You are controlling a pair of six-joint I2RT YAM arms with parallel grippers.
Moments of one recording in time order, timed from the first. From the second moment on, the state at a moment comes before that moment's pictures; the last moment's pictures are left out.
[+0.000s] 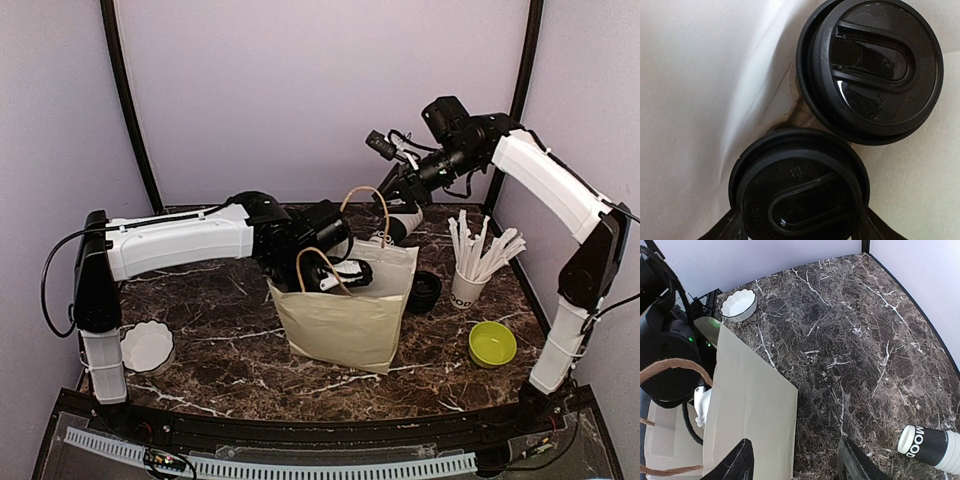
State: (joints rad) left arm -1.04 1.95 1.76 -1.06 0.04 0.30; right arm 0.50 1.79 1.96 -1.12 -0.75 -0.53
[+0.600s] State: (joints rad) left arm -1.08 1.90 1.78 -1.13 0.09 0.22; right arm 0.50 1.79 2.04 -1.17 -0.71 -0.55
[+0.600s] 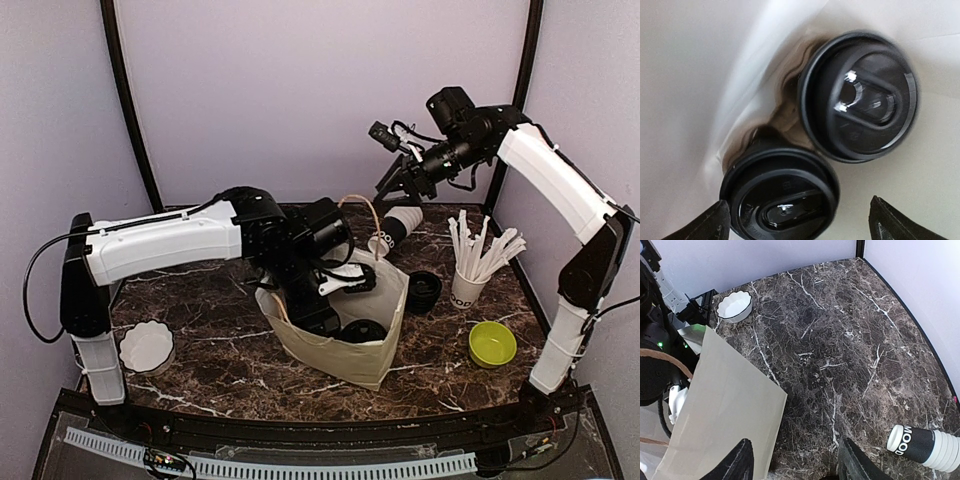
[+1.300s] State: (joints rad) left arm -1.08 1.78 2.03 -1.15 0.10 0.22; right arm 0.49 1.79 2.05 -1.21 -0.67 -0.56
